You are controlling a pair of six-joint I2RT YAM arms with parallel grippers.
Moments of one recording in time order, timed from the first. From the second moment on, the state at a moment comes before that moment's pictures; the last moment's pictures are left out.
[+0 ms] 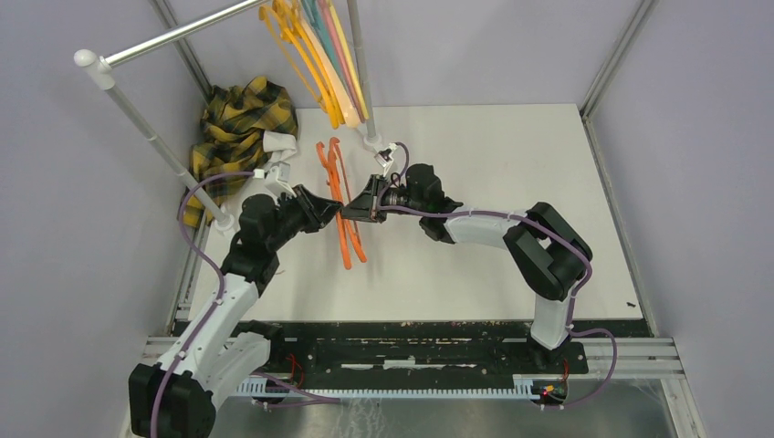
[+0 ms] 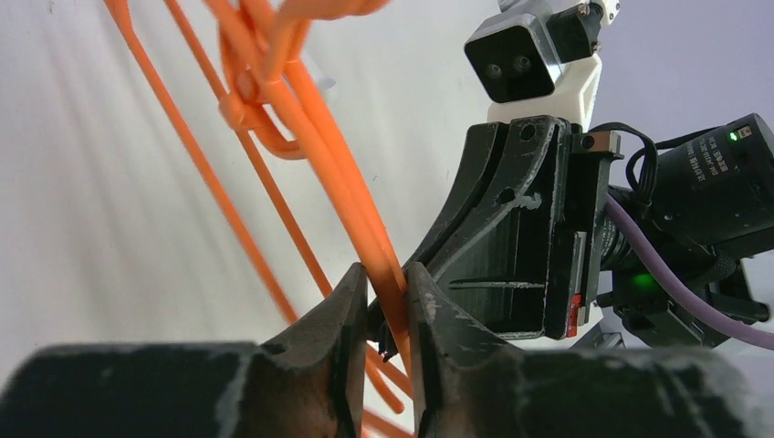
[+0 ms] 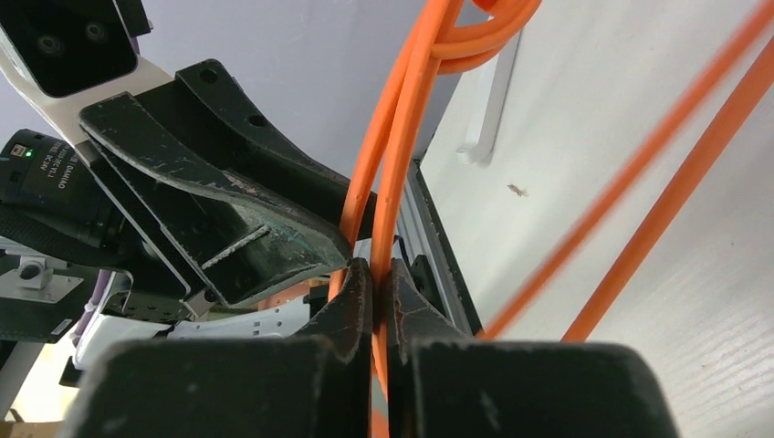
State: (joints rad) left arm -0.25 0.87 0.57 0.06 0.33 -0.65; right arm 0.77 1.87 1.11 0.67 -0.63 1.11
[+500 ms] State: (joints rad) left arm -0.24 0.81 0.58 -0.04 0.31 -0.65; right arm 0.78 1.85 1.10 0.57 -0.60 0.98
